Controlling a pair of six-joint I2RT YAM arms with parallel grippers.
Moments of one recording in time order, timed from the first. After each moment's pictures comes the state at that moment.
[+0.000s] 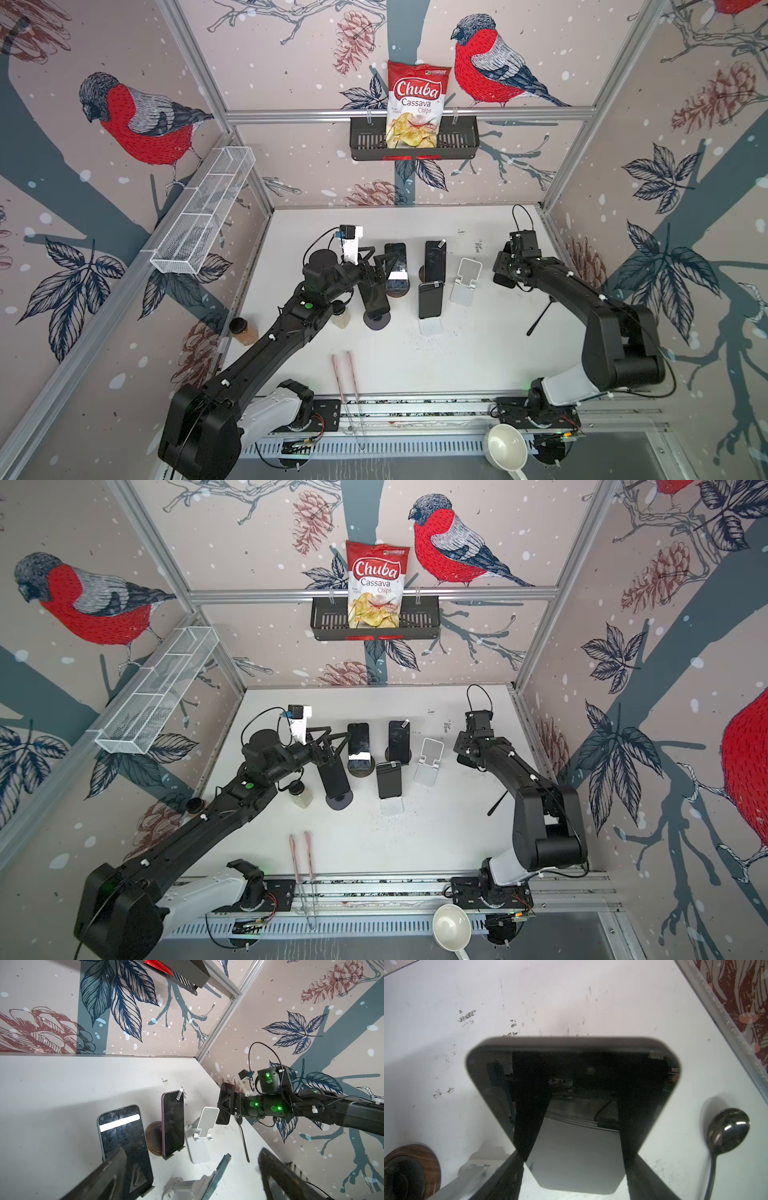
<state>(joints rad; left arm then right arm) -0.45 1.08 0.72 0.23 0.39 -0.46 0.15 1.54 0.97 -0.38 0.20 0.39</state>
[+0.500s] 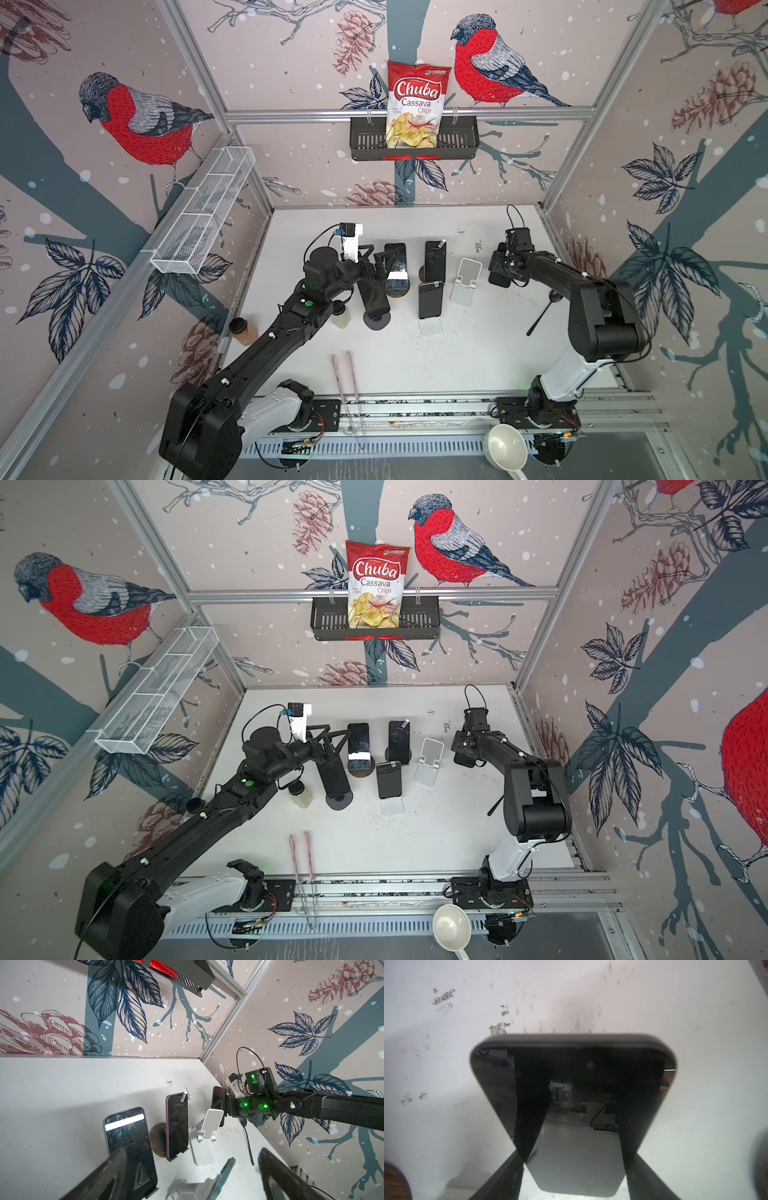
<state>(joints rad) -0.45 1.09 0.75 0.20 0.36 -0.45 0.12 1.73 1.06 -0.34 0.13 0.33</state>
